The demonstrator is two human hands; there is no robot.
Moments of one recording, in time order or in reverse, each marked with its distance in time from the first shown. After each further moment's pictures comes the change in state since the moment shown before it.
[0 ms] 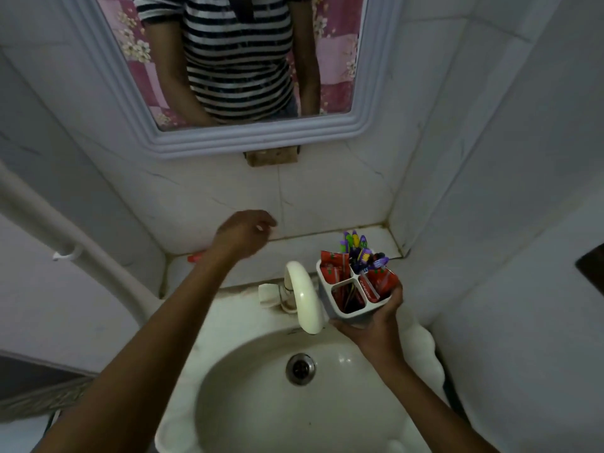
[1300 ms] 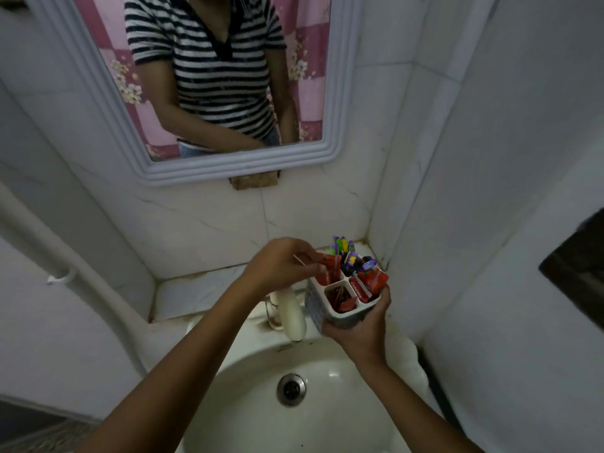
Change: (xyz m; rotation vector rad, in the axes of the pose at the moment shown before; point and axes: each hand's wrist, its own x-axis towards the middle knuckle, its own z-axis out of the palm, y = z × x) left_hand -0.052 0.103 0.008 -0.154 -0.108 0.245; right_hand -0.003 -0.039 -0.003 0.080 0.174 -0.069
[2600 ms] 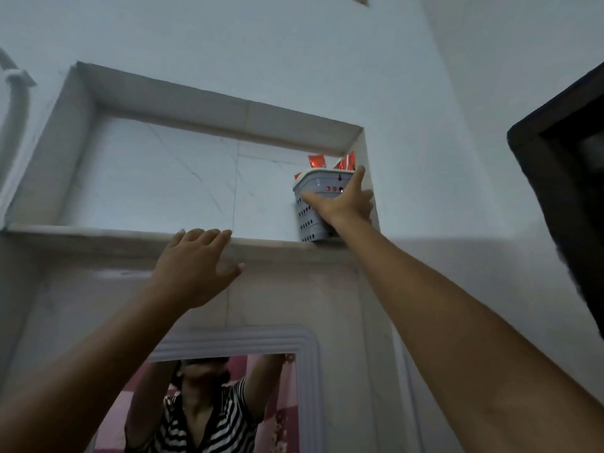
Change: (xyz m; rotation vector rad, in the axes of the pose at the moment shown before) left_hand -0.009 0.306 -0.469 0.908 1.170 0.261; right_hand 0.285 -0.770 -0.110 -0.037 0.498 -0.697
